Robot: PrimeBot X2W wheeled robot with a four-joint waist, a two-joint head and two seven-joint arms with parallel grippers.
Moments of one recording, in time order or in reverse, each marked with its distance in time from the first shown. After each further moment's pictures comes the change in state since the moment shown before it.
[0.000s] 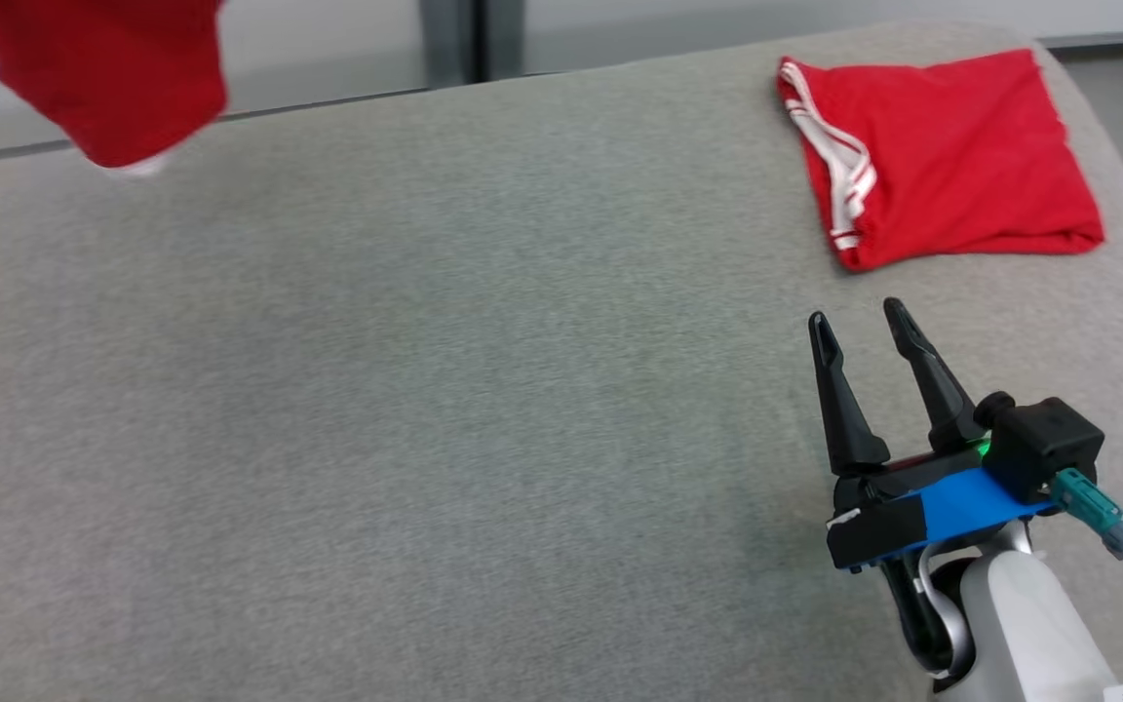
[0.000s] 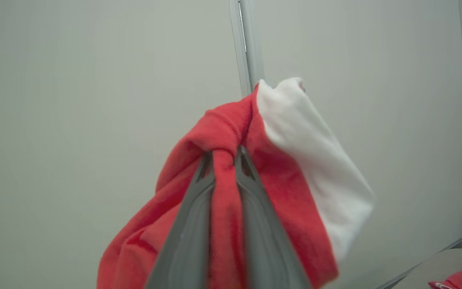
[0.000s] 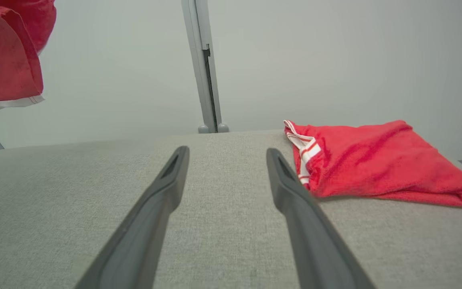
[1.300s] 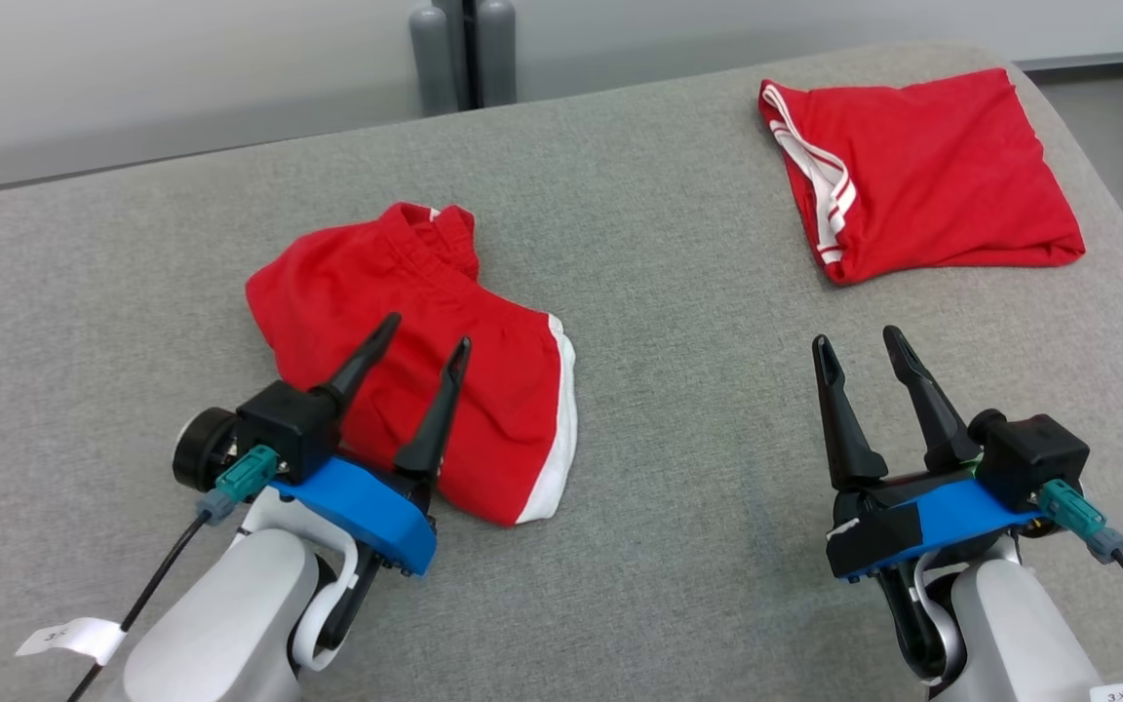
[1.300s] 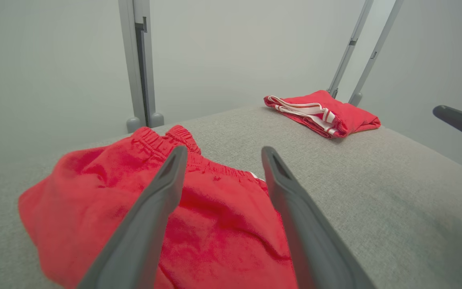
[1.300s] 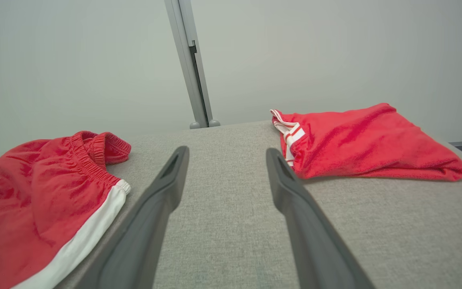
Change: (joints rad) left arm 0.539 -0.285 -0.293 0.020 -0.009 0.059 -0.102; right arm -0.020 0.000 0.001 0.145 0.040 0.000 -0.072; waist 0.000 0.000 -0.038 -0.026
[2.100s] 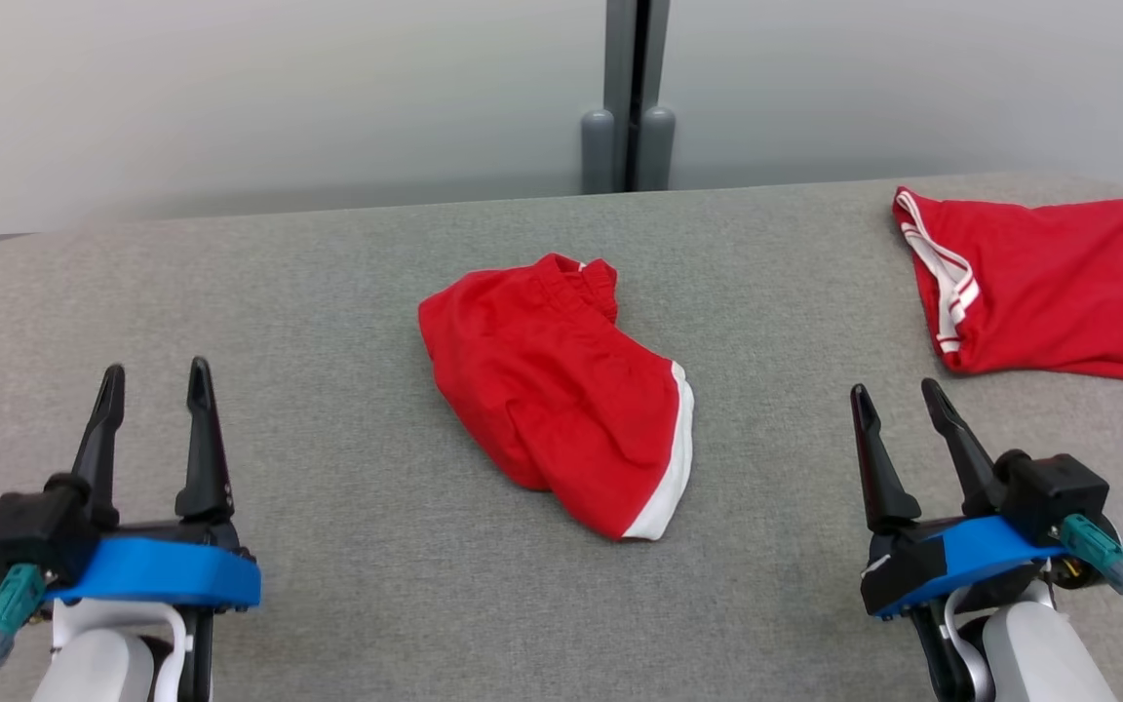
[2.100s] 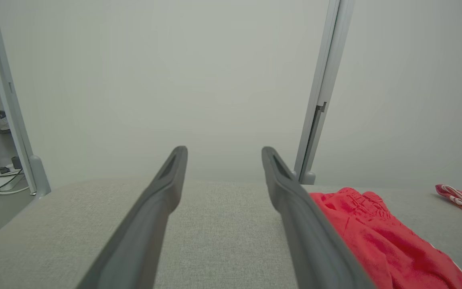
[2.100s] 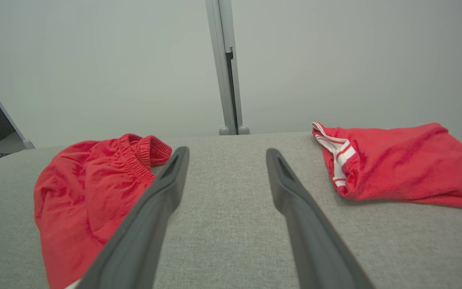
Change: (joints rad) left arm 0.318 -0.015 0.512 -0.191 0.154 0.087 -0.019; right arm 0.069 0.000 -0.080 0.016 -0.056 0.000 0.037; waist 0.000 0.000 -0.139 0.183
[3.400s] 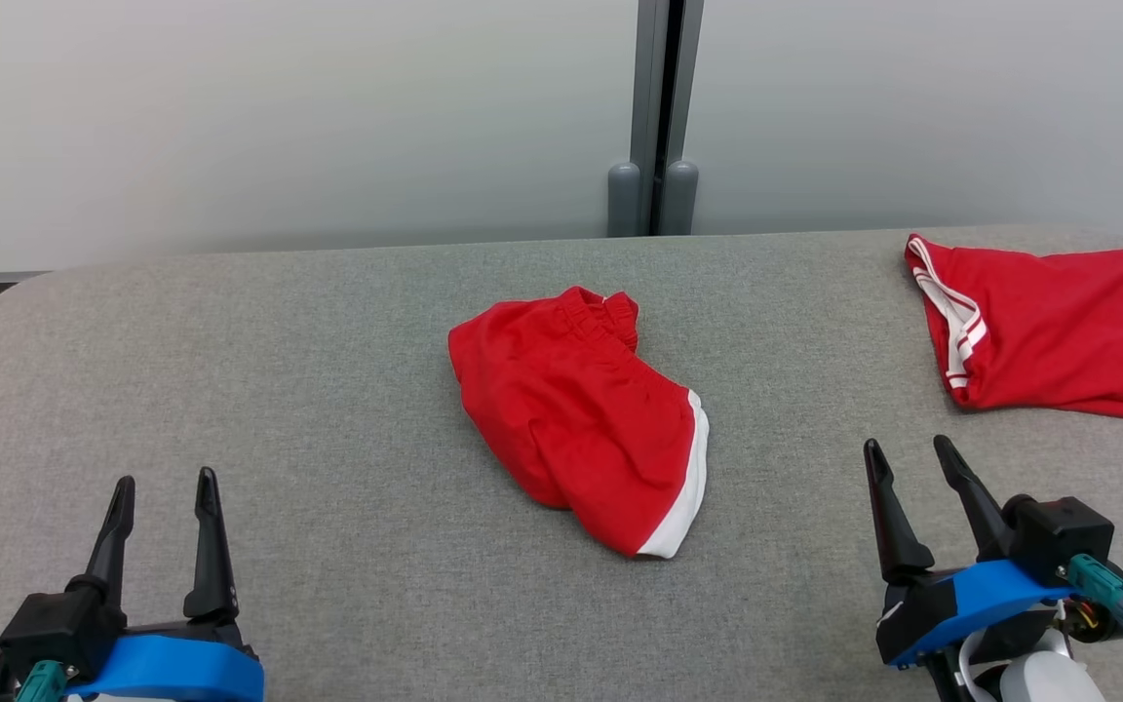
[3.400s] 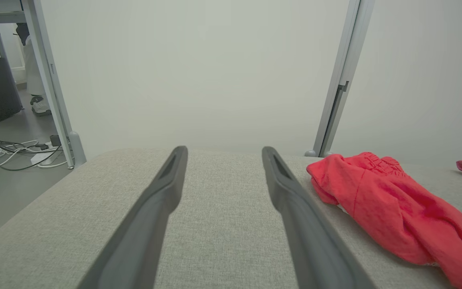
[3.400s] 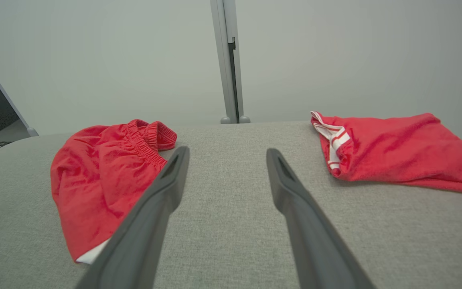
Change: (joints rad) left arm 0.171 -0.103 0.144 0.025 0.140 -0.075 0.000; right arm 0.099 0.000 -0.032 -0.051 -0.013 0.000 0.068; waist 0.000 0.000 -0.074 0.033
